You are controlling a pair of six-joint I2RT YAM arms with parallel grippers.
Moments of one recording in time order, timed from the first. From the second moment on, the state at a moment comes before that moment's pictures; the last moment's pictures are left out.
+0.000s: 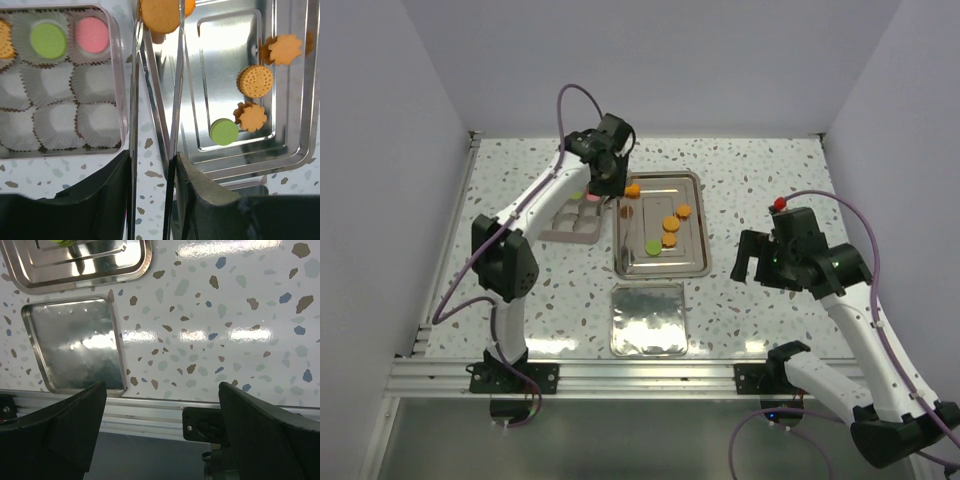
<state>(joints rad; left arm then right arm) -0.52 2.00 1.97 -1.04 -0.16 -0.38 0.34 0.91 1.09 -1.19 0.03 0.48</state>
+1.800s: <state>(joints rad) -0.25 1.78 1.68 -1.17 -0.27 -0.40 0.39 0.82 1.01 -1.11 -0.14 0.58</state>
